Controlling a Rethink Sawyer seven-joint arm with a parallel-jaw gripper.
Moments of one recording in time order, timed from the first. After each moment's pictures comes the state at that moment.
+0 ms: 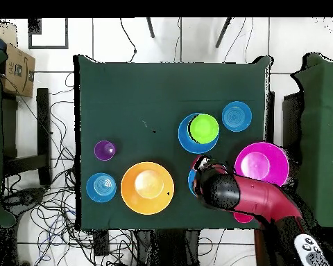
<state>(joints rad) -0.66 -0.85 0.17 1.98 -0.33 0.32 2.07</state>
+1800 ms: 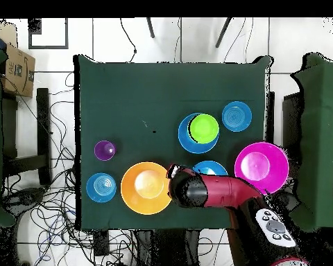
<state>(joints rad) -0.57 -0.71 0.19 2.00 -0.40 0.27 2.07</state>
